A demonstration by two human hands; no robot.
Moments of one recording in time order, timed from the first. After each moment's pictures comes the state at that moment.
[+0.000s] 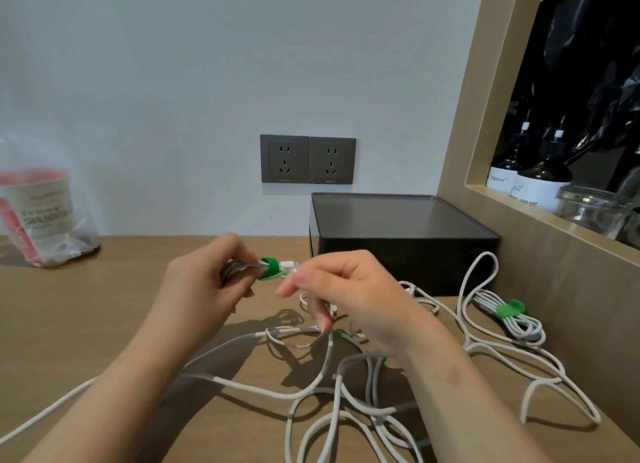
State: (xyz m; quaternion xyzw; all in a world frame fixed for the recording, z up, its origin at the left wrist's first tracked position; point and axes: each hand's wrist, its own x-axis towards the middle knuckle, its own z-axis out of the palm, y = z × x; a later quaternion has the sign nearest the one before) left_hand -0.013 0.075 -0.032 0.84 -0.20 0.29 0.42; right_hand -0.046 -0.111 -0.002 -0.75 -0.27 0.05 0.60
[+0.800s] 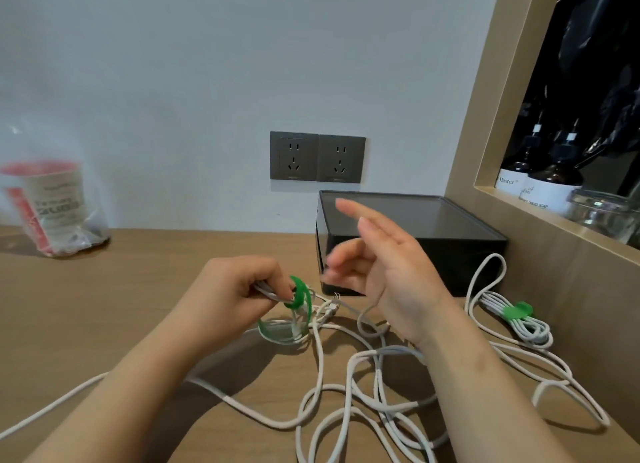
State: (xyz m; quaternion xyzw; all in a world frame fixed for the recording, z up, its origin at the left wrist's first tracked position) left_hand -0.009 0.077 -0.036 0.83 -0.32 0.22 0.40; right_hand -0.037 -0.122 0.000 -0.62 -0.18 0.00 0.76
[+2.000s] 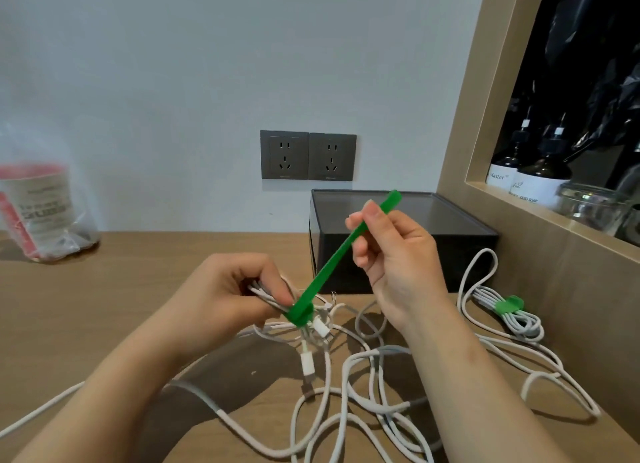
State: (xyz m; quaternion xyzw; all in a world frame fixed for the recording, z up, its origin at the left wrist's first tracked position) left_hand -0.028 0.067 -0.016 0.75 -0.33 0.04 0.58; right_hand -0.033 -0.118 0.002 -0.51 -0.10 -0.14 0.84
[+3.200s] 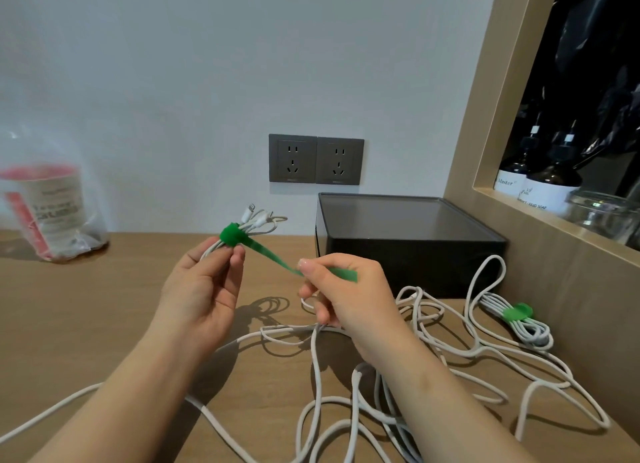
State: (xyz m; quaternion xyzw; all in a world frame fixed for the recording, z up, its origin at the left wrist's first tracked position) left_hand -0.003 0.066 -0.025 0.30 0.07 0.07 0.95; right_hand -0.035 -0.094 -0.023 -0.73 -0.10 -0.05 0.67
